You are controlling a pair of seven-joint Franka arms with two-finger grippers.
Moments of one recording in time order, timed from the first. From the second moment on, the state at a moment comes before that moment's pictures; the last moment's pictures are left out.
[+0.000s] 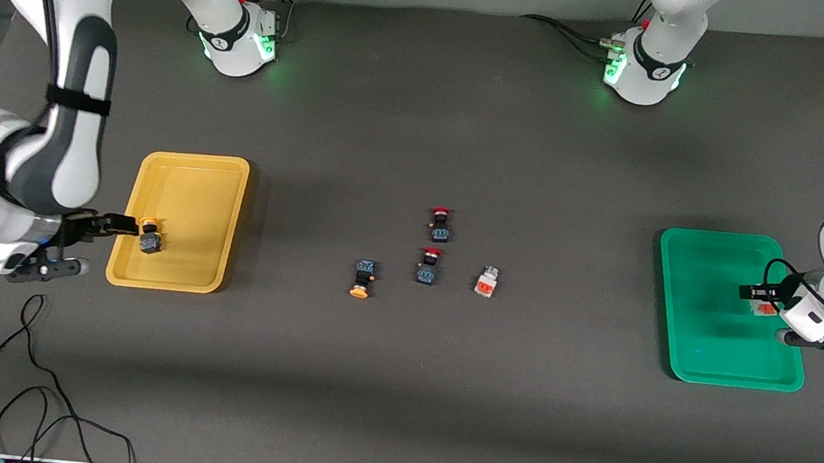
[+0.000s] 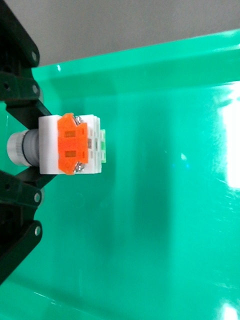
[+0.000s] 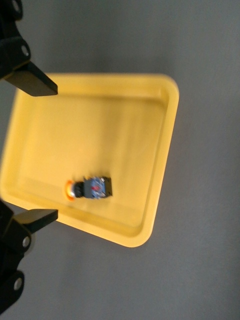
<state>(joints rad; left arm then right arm) 0.54 0.54 -0.28 -1.86 0.29 2.16 0.04 0.74 0.56 -1.01 -1.64 0.44 1.68 -0.53</state>
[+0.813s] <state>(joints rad) 0.55 0.55 -0.28 -1.86 0.29 2.16 0.04 1.11 0.59 -0.86 -1.45 0.53 1.73 0.28</state>
